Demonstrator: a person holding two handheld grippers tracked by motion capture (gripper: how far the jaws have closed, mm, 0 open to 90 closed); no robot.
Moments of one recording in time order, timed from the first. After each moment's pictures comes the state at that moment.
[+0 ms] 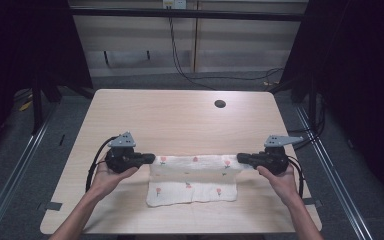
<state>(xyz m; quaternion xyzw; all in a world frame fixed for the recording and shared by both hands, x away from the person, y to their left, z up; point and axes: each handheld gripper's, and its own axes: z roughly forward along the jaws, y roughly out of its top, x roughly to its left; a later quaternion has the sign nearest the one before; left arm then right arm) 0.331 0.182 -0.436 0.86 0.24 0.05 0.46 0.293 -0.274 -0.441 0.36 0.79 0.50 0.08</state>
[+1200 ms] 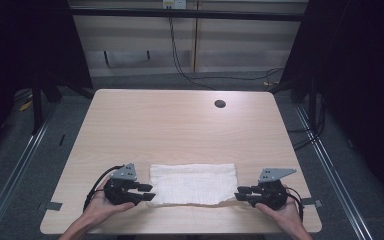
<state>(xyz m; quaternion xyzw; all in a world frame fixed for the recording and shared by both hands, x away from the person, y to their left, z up) 0.277 0.189 -0.471 0.88 0.20 -0.03 0.42 0.222 -0.258 -0.476 0.36 0.83 0.43 0.04</state>
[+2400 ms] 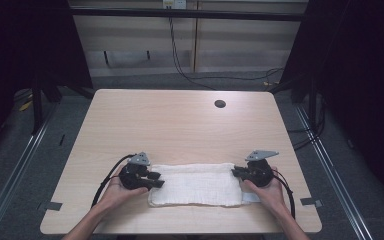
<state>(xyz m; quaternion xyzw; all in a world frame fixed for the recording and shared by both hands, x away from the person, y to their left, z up) 0.322 0.158 -0.497 0.89 0.25 -0.03 0.39 0.289 -0.248 -0.501 0.43 0.82 0.36 0.13</state>
